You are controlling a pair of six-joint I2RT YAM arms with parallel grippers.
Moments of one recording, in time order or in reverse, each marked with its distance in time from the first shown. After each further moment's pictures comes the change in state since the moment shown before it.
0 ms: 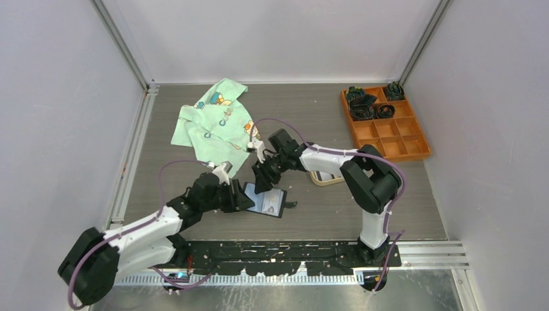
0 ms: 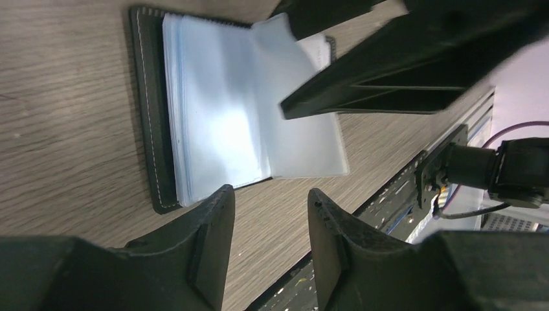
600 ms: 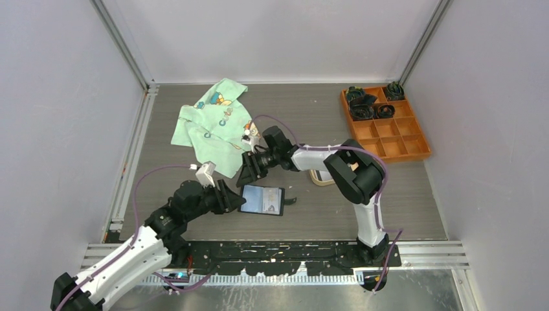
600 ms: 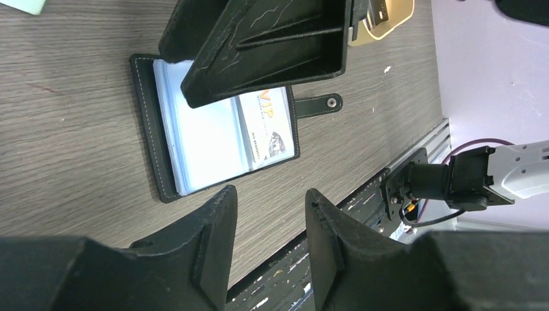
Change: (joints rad) left arm 0.000 -0.460 -0.003 -0.291 -0.108 -0.027; right arm 0.002 0.174 0.046 0.428 -0.176 0.596
